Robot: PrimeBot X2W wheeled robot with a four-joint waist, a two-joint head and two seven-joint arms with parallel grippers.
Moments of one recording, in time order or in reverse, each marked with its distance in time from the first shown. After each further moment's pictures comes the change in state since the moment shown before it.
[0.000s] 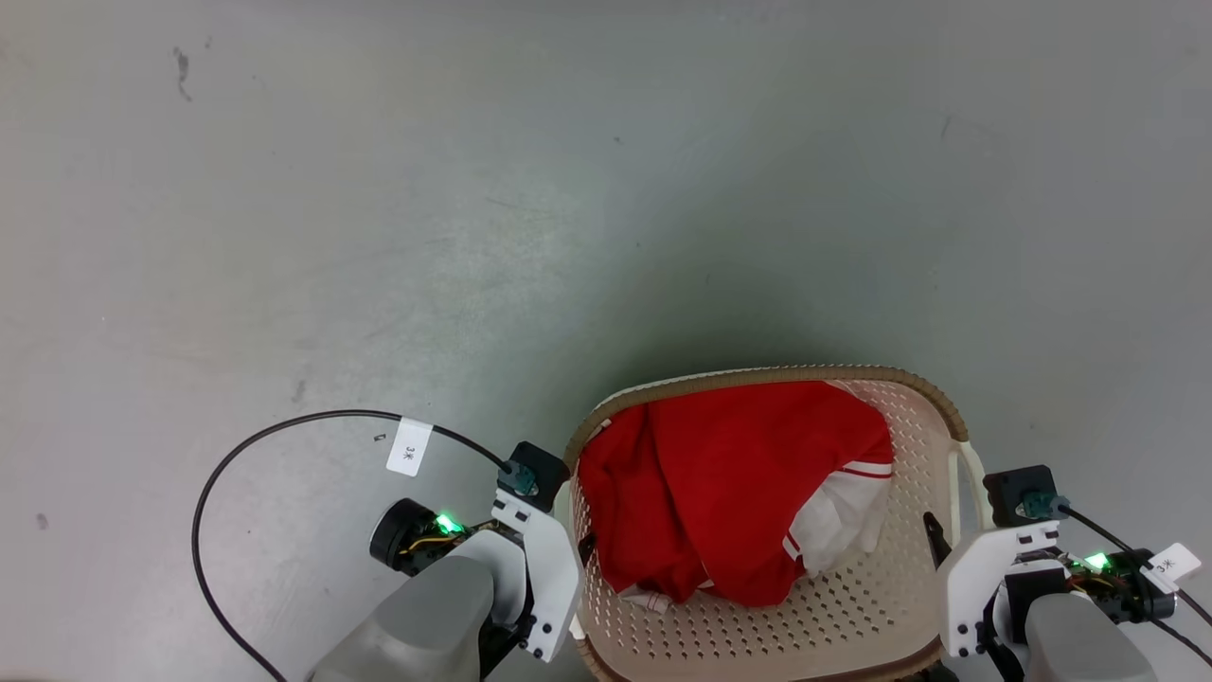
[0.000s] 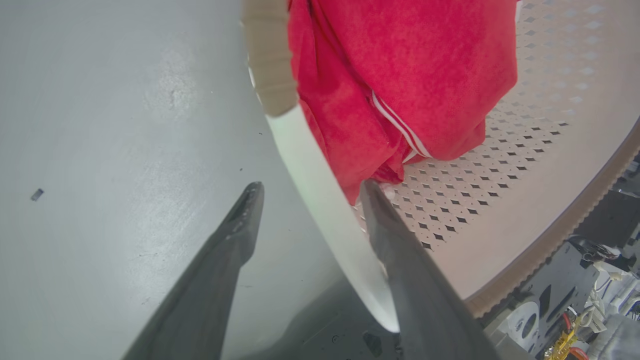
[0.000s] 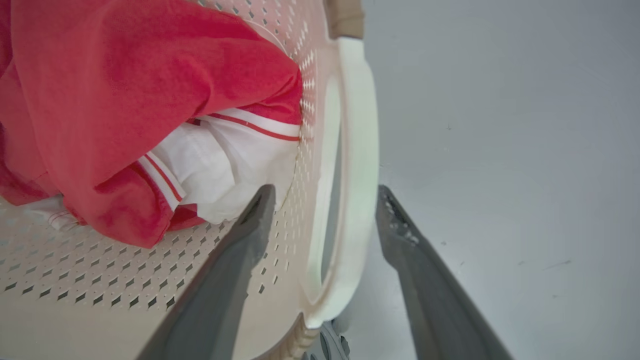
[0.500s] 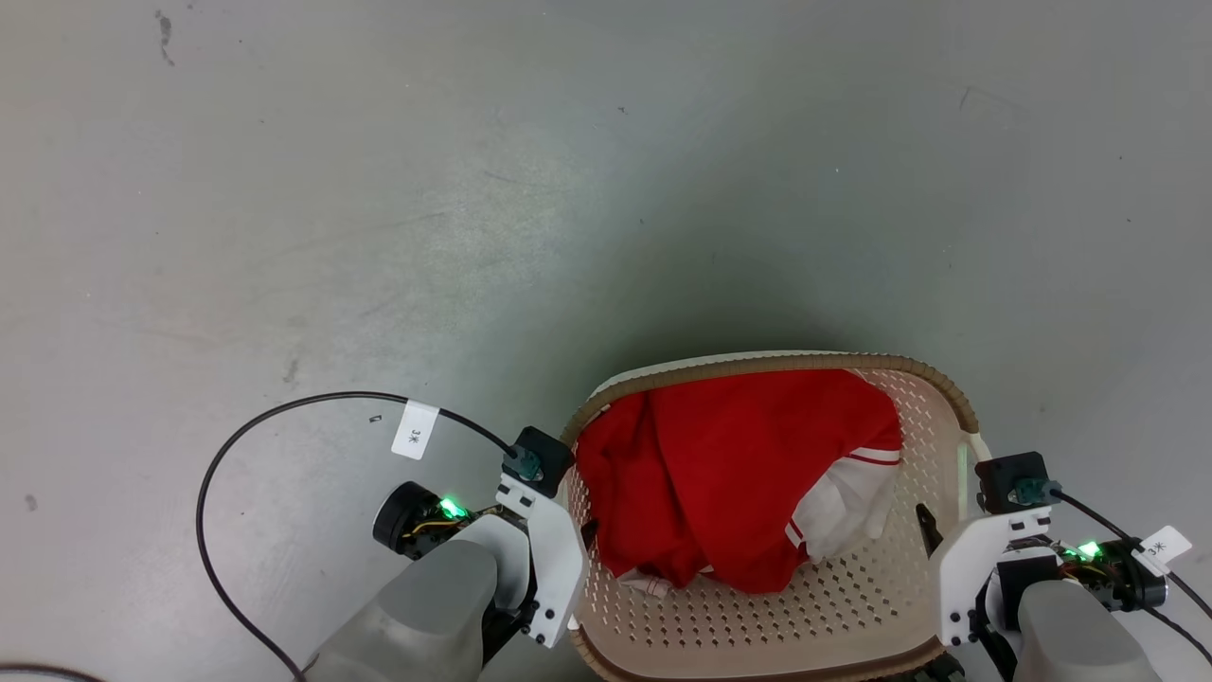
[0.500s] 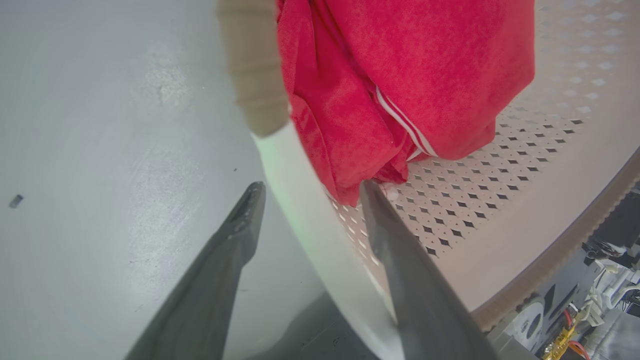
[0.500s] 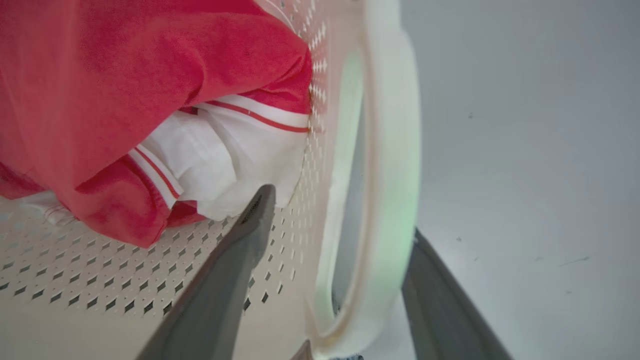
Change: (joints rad) left arm -0.040 -0.003 -0.050 0.019 -0.041 0.000 -0.002; right arm -0.036 0.006 -0.014 0.023 -0.009 0.000 0.021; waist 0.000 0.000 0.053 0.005
